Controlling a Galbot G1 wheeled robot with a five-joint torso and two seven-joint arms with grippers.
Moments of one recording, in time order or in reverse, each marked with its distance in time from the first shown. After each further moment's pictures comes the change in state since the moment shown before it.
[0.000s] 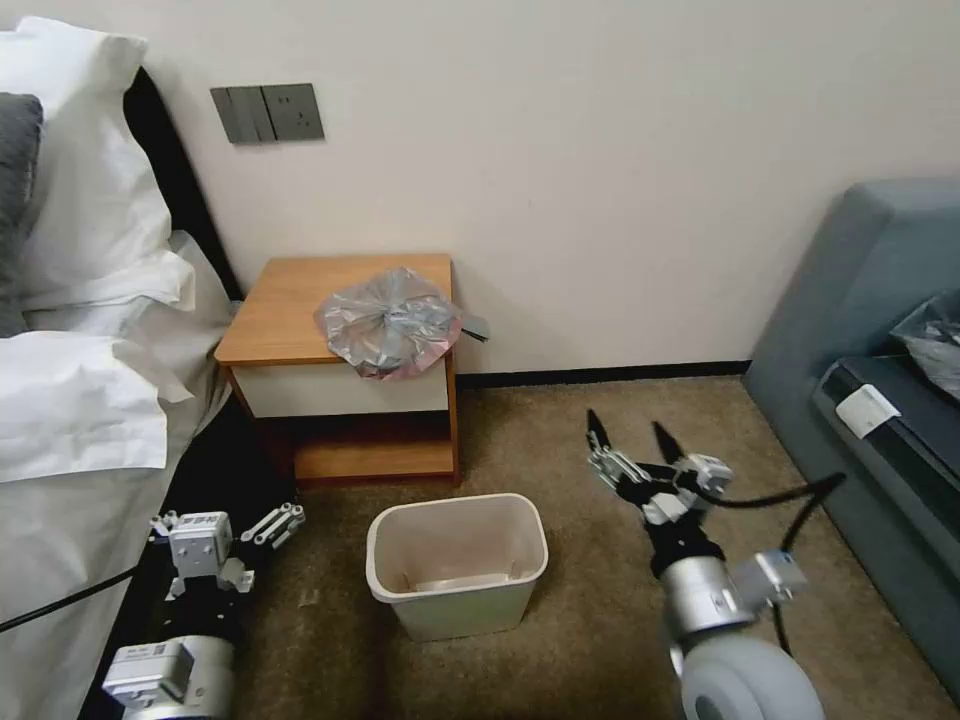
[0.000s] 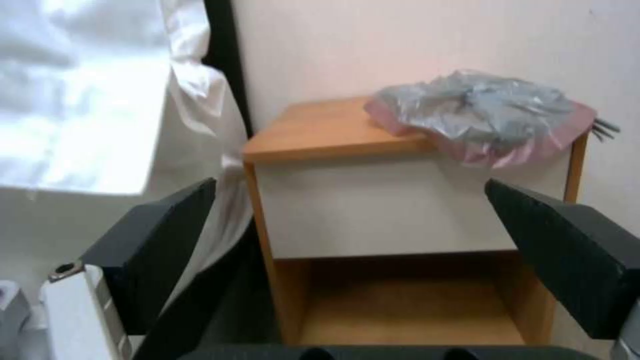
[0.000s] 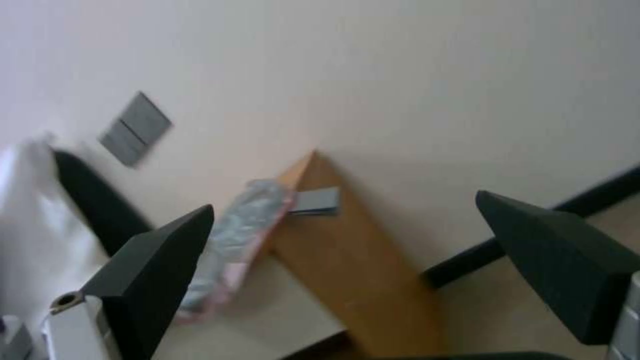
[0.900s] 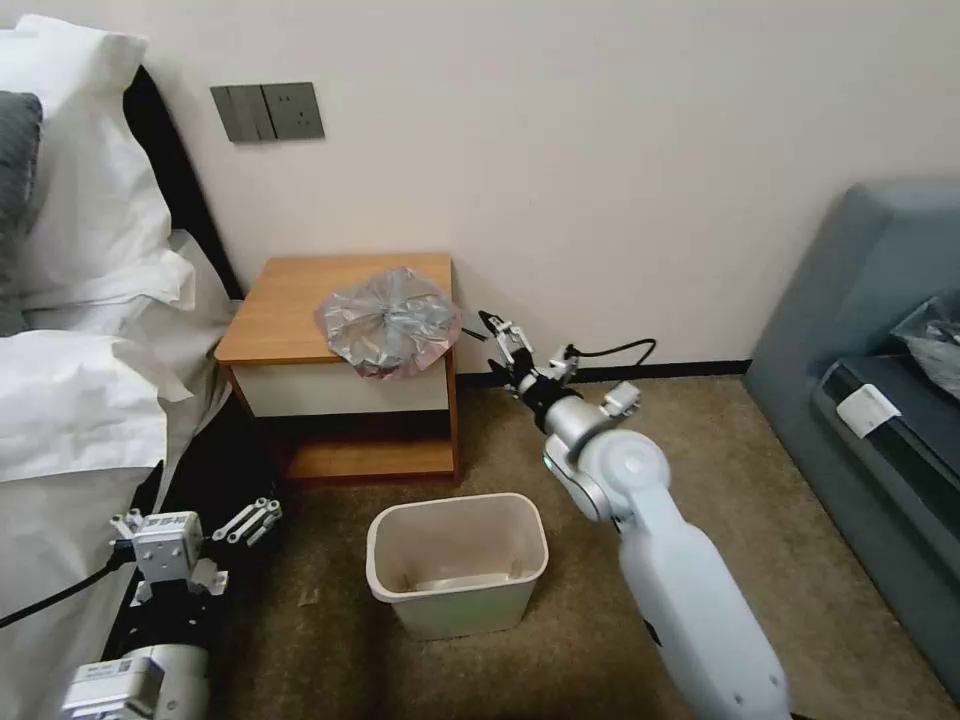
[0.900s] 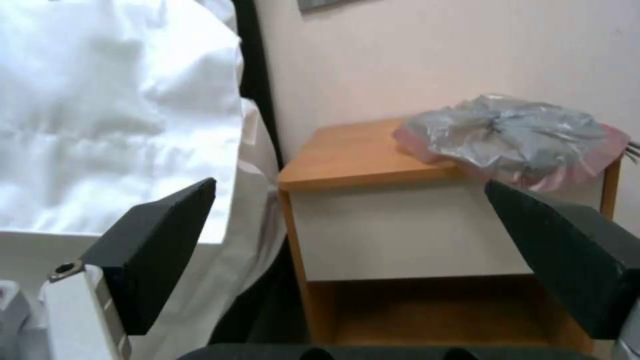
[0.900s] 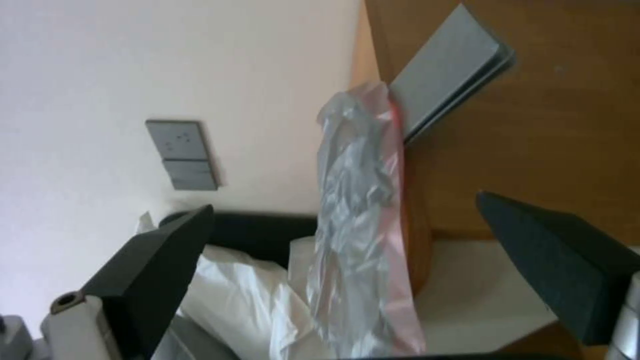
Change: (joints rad) left arm 0.032 -0.033 -0.047 -0.049 0.020 -0.023 -0.004; right arm 0.665 0.151 -0.133 -0.583 0.885 -0.149 0.142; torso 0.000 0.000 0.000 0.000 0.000
